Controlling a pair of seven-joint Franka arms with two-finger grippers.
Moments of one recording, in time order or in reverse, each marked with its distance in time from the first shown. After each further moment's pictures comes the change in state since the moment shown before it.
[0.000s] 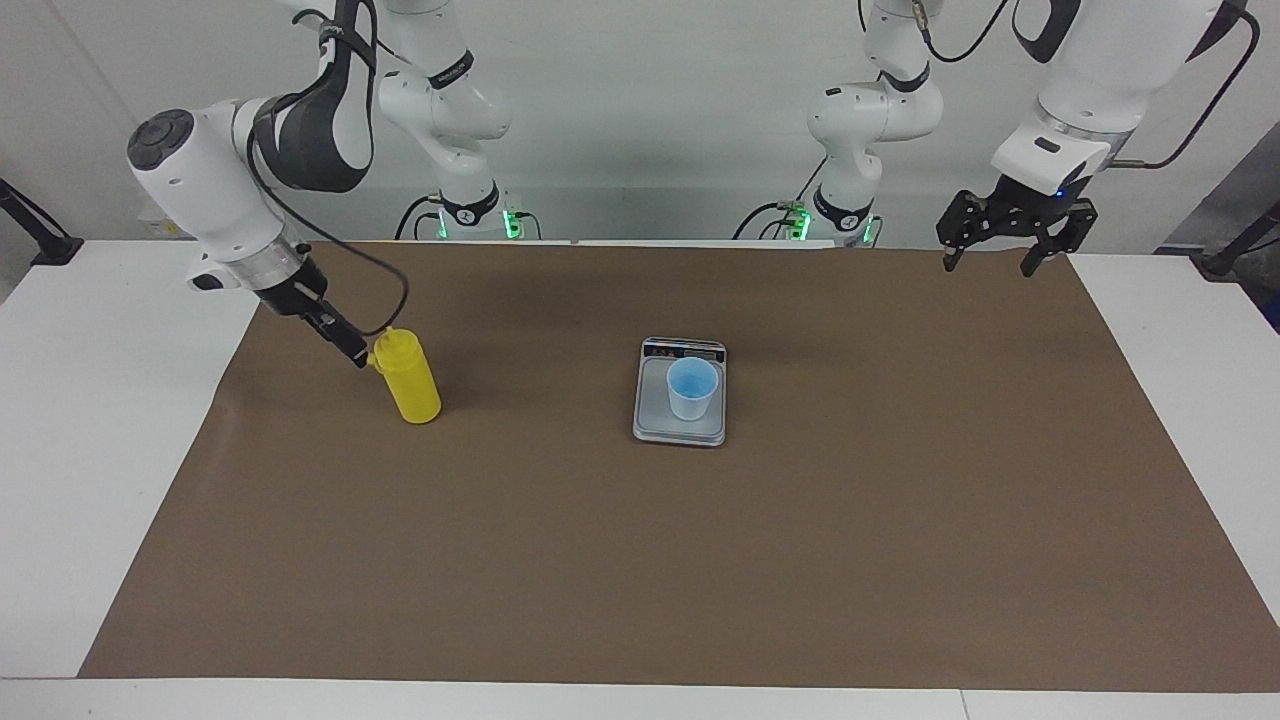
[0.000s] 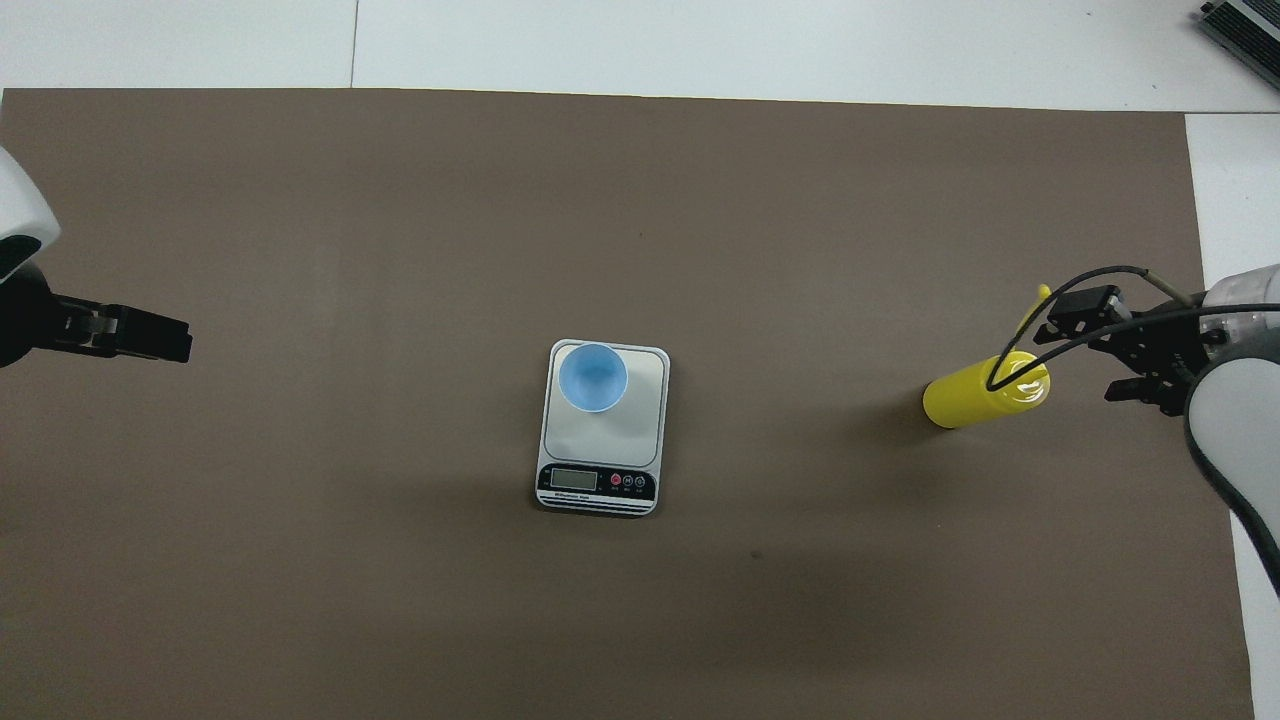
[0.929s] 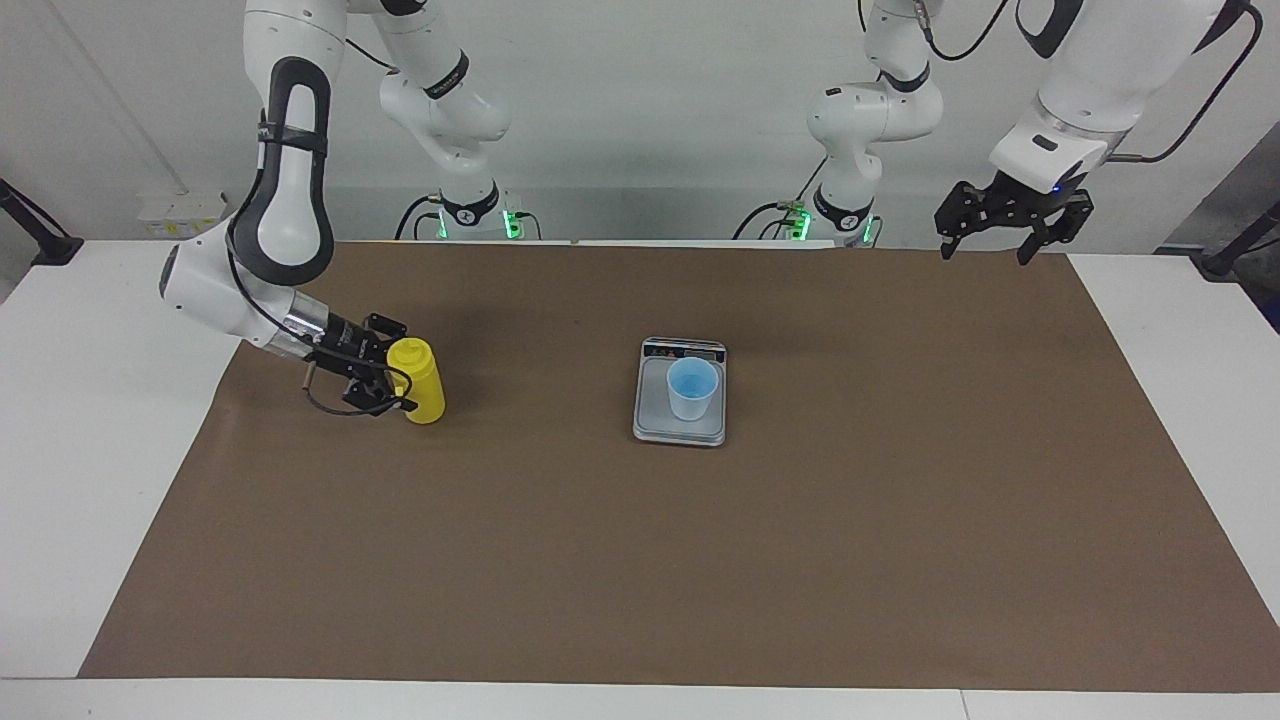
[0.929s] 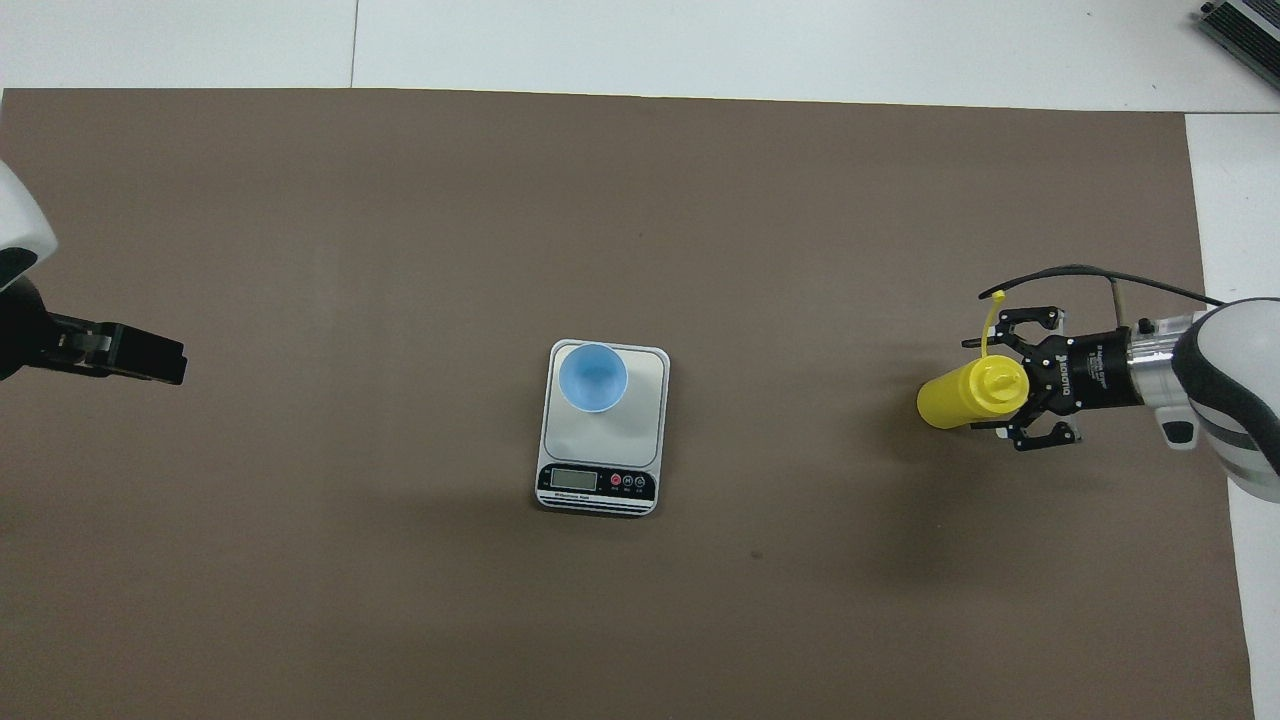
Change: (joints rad) left arm 0.000 0.000 0.001 0.016 0.000 -0.063 0.003; right arm -0.120 0.213 -0.017 -0.112 0.532 0.029 0.517
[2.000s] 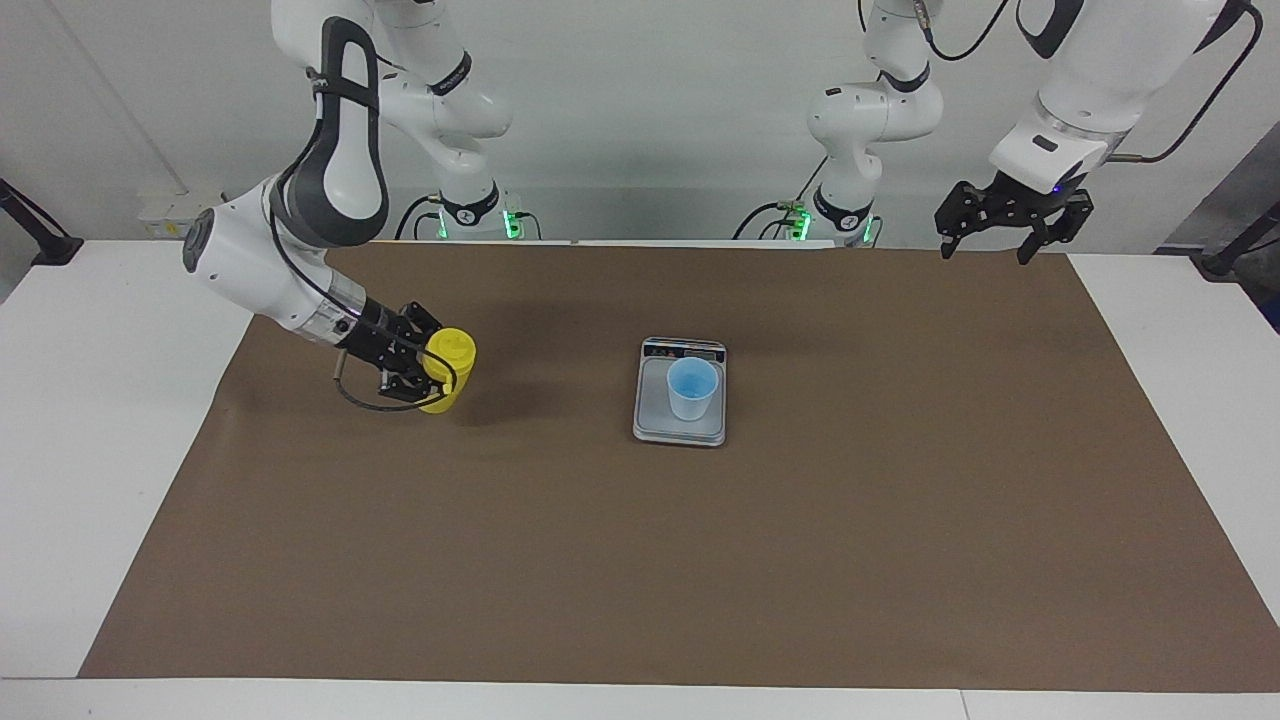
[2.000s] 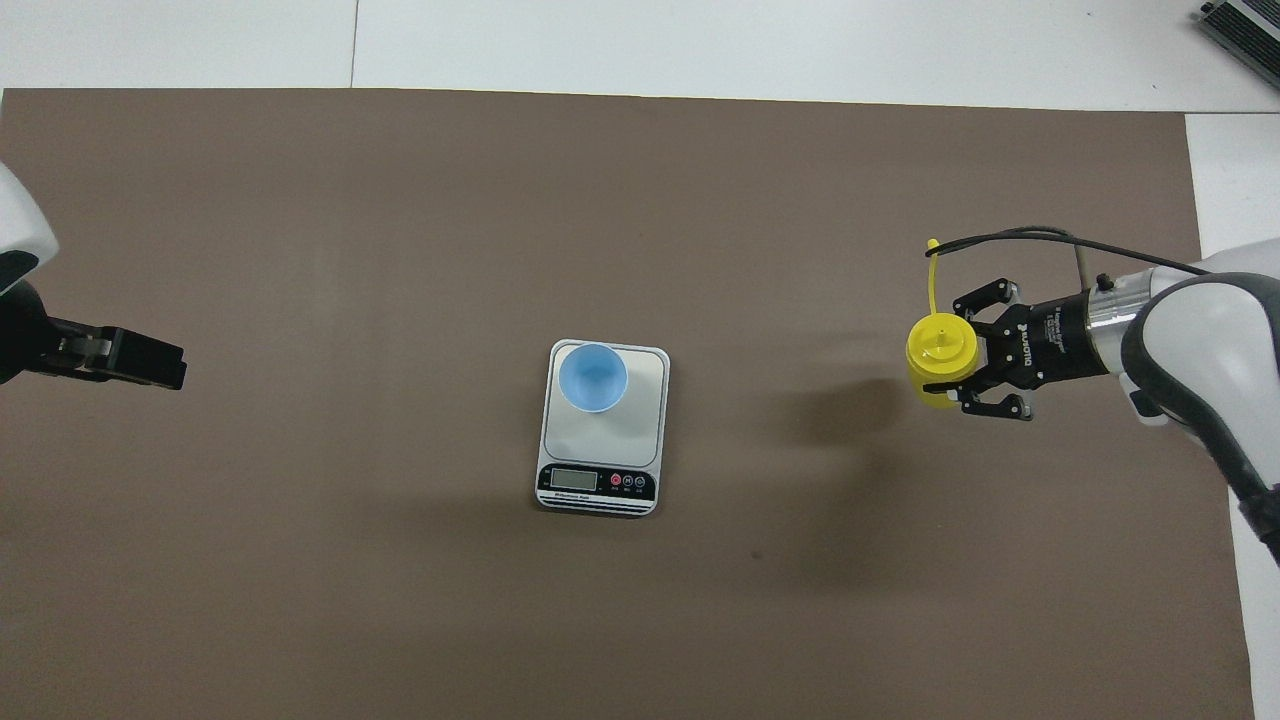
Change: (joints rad) left arm 0.000 0.000 0.001 0.001 0.000 -0.026 0.000; right arm 0.117 -0.028 0.007 0.072 -0.034 -0.026 0.296
